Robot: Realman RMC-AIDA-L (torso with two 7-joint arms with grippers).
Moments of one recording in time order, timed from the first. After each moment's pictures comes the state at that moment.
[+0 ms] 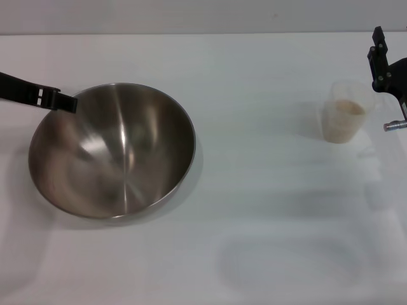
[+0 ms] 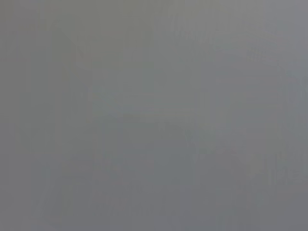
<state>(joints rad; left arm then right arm) -0.44 -2.06 -1.81 -1.64 2.76 -1.43 0.17 0.42 2.08 0.37 0.28 -1.75 -1.42 -0.26</state>
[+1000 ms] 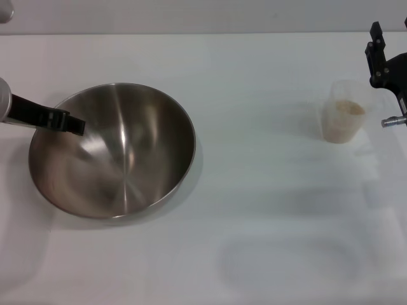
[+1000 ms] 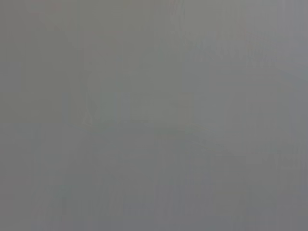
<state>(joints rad) -0.46 -2.07 -1.80 -1.49 2.75 -1.39 0.17 0.44 2.08 0.37 0.28 -1.75 -1.42 -0.26</state>
